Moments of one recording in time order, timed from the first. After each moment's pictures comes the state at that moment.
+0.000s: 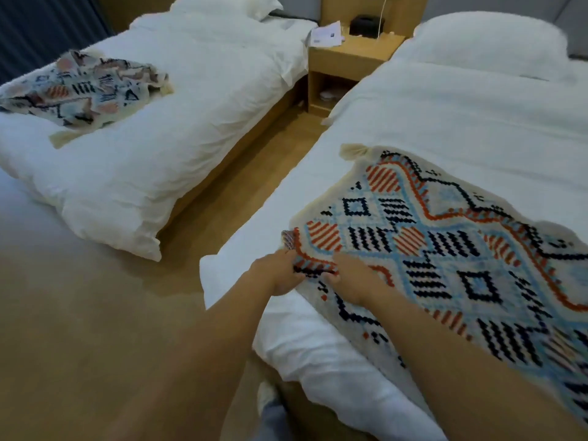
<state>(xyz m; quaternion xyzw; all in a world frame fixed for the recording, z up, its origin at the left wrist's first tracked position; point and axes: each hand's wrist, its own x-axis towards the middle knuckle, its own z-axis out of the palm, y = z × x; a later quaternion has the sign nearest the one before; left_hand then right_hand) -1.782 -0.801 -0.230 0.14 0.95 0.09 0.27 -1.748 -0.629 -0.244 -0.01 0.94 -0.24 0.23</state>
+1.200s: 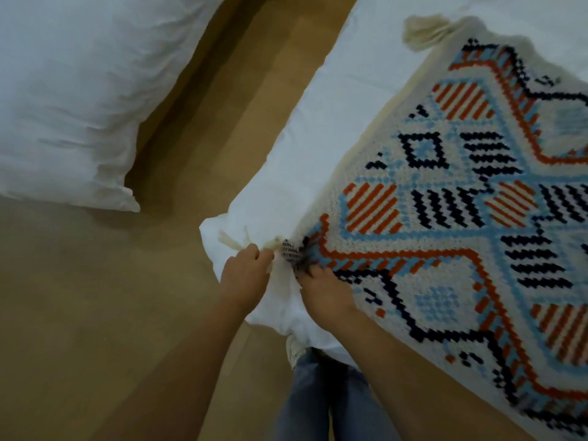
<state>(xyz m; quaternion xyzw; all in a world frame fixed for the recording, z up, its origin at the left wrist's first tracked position) -1.874 -0.970 -0.432 0.15 0.96 0.08 0.21 -1.826 -0.814 -0.426 -0.03 0.93 -0.16 0.32</state>
